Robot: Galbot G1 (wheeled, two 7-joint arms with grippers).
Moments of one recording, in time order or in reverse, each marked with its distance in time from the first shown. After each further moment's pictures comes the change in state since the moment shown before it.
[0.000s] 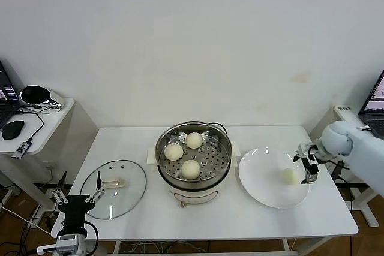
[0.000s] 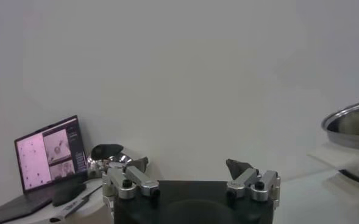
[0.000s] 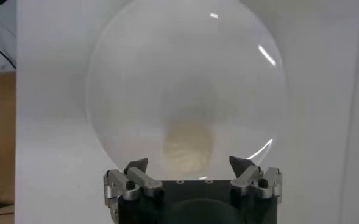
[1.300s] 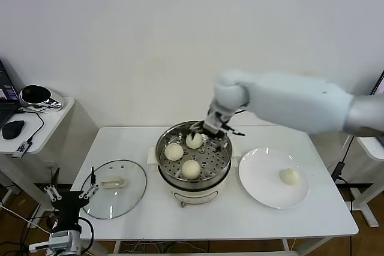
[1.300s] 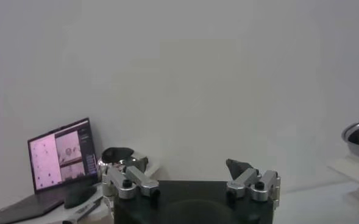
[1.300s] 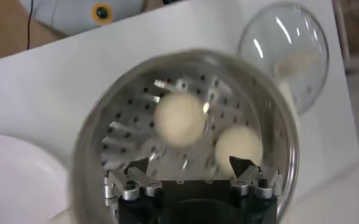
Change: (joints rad) left arm -0.015 0.012 -0.024 -0.015 -0.034 -0.002 0.001; right arm 0.715 0.466 -0.594 0.194 0.286 0.259 -0.003
